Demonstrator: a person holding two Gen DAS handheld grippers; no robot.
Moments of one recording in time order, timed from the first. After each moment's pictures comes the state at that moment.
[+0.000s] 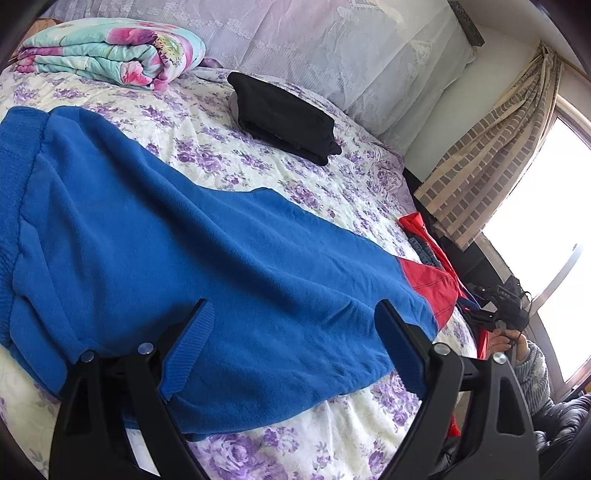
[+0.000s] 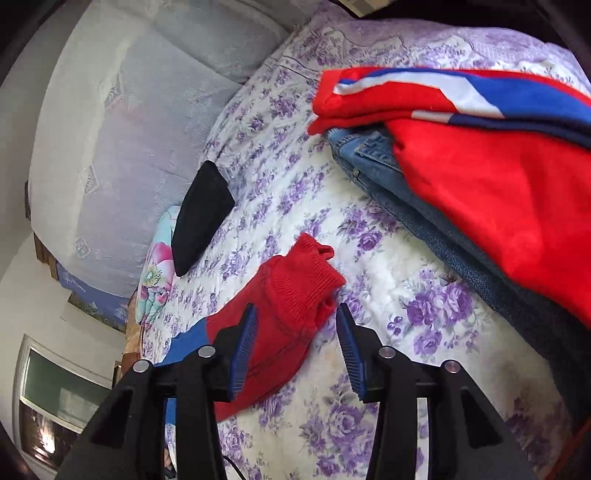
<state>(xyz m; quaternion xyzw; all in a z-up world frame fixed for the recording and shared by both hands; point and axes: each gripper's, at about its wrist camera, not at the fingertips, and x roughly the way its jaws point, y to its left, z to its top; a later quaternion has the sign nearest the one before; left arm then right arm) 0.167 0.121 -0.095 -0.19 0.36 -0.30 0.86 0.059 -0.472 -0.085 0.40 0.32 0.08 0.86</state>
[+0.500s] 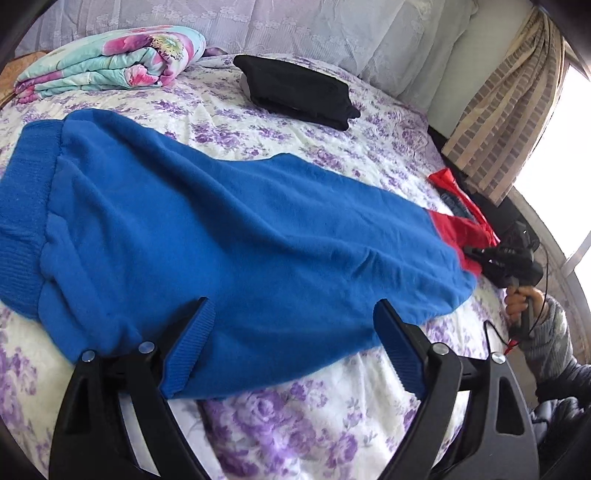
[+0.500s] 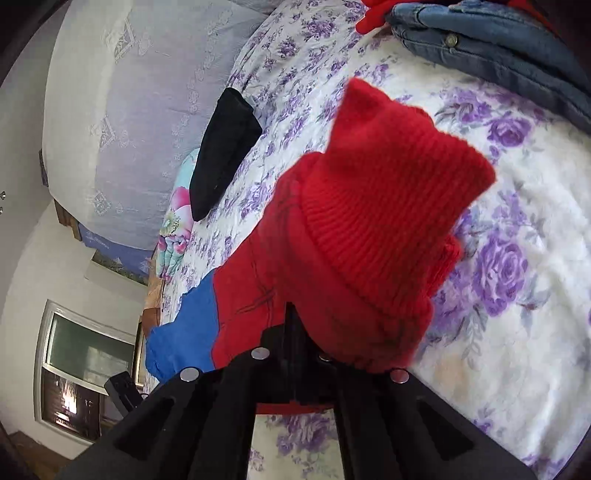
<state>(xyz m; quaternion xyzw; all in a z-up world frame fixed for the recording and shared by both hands) 0.143 0.116 -0.093 -0.09 0.41 -0.24 0.87 0.128 -0.417 -0.130 0.39 0.40 0.16 0.82</state>
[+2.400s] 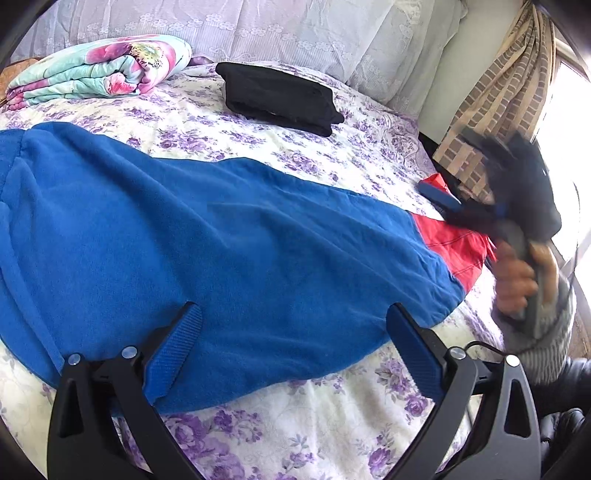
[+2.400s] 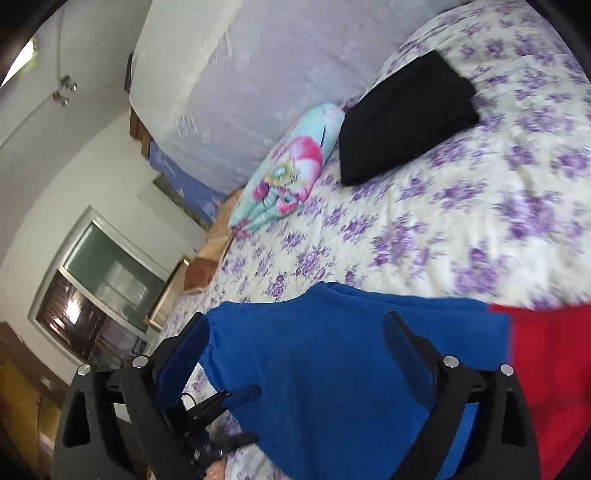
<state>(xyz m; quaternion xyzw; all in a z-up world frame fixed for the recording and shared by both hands) 0.137 0.071 -0.098 -0.11 0.38 -0.26 0.88 0.159 -0.272 -0.055 0.34 0.32 0.31 0.83</state>
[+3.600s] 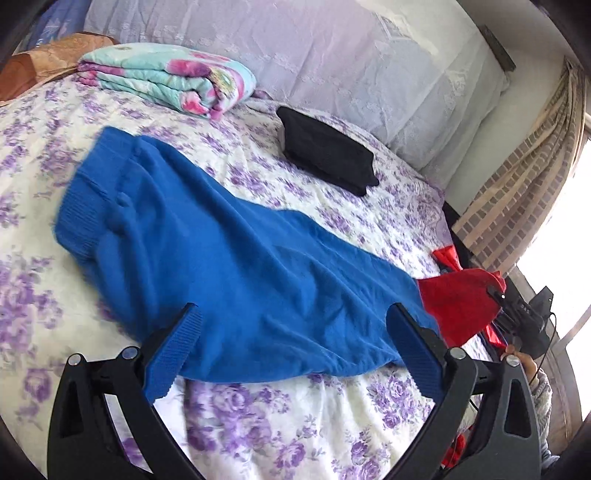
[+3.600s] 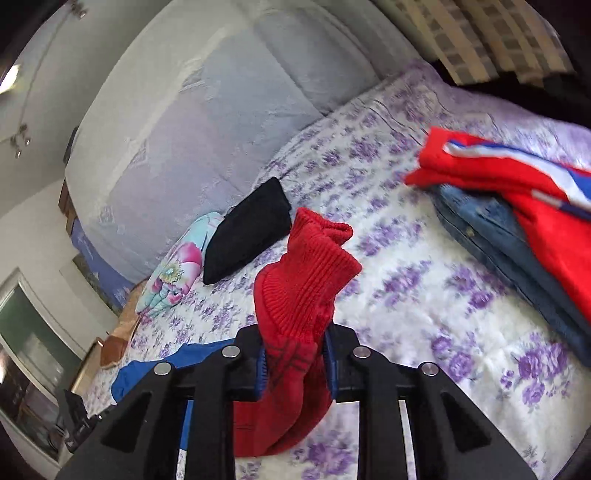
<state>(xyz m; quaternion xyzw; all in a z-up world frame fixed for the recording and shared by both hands) 0.104 0.133 -0.070 -0.22 0.32 -0.17 0.90 0.097 -0.389 -0.039 0.28 0.23 0.11 0.93</state>
